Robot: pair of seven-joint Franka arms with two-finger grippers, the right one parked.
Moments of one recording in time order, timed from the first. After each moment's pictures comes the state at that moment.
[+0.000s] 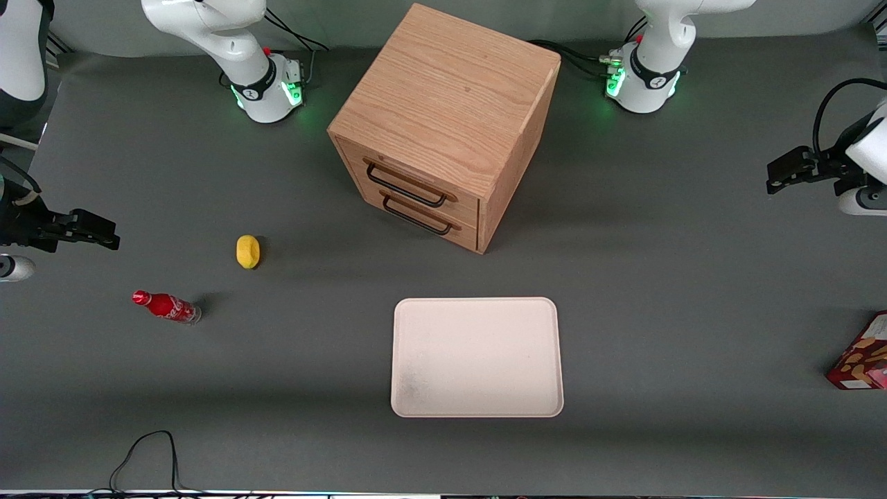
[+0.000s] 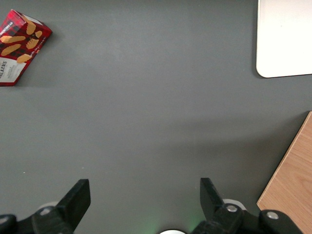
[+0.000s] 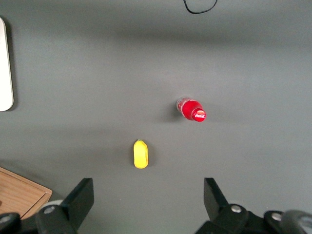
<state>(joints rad) -0.03 -0.01 0.01 -1.60 0.04 1.52 0.05</state>
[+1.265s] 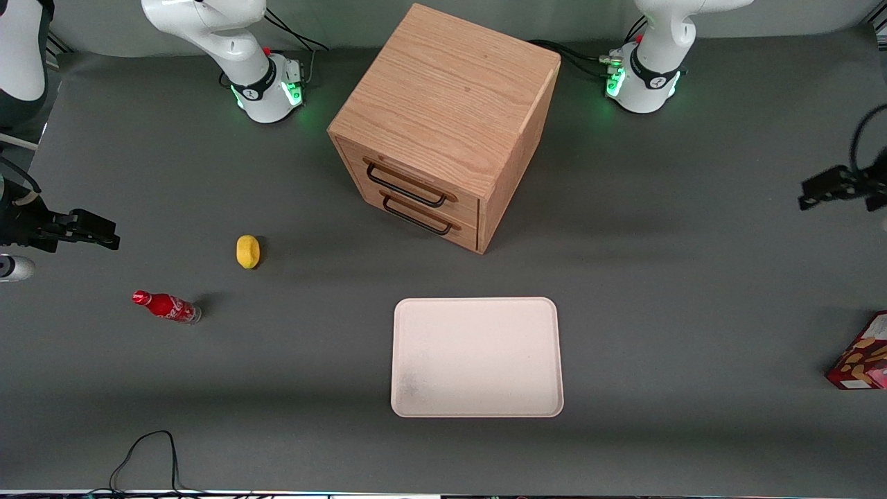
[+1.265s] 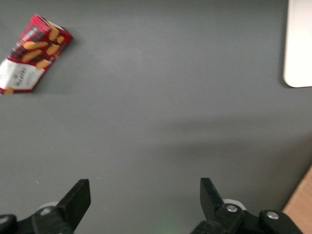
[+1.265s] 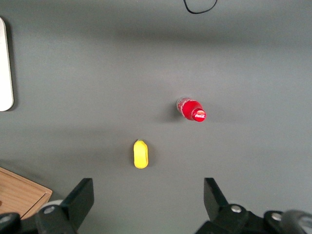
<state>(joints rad) 0.11 0.07 0.04 -1.60 0.04 1.62 0.21</state>
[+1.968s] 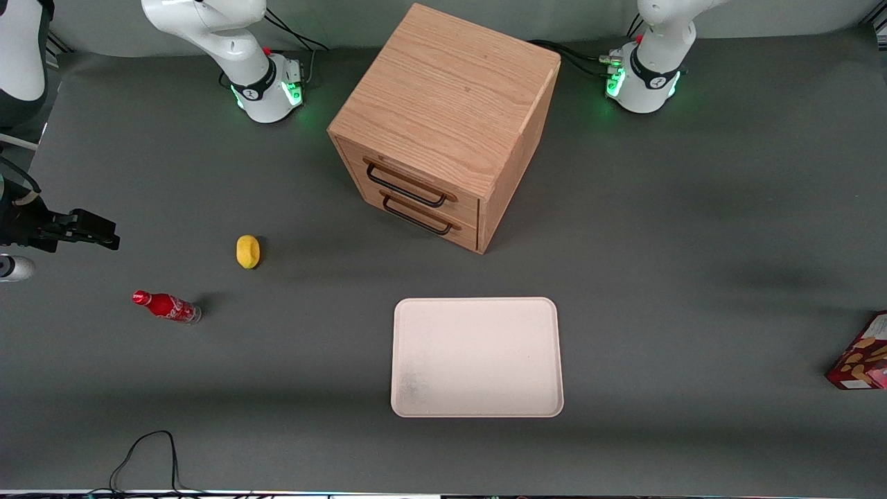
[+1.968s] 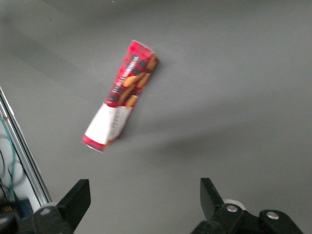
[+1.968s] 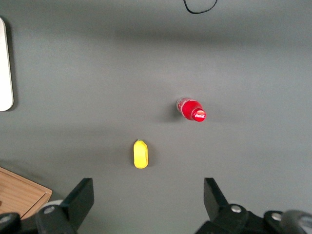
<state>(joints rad) 0.46 0.57 0.04 -1.21 0.02 1.81 0.85</state>
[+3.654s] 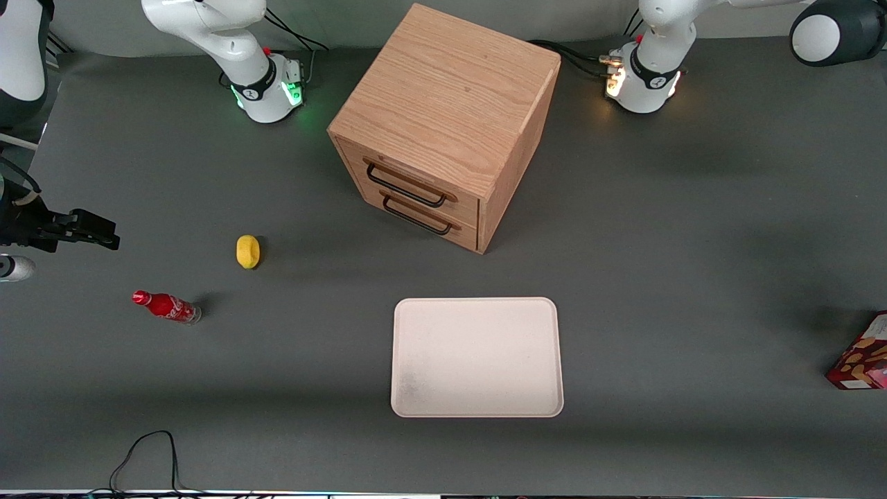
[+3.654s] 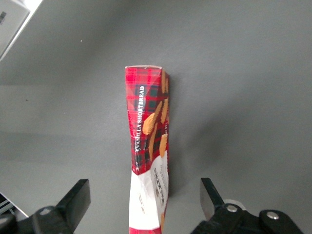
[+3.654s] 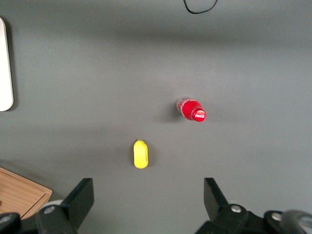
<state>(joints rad) 0.50 0.83 0.01 -1.09 -0.02 2.06 1.32</state>
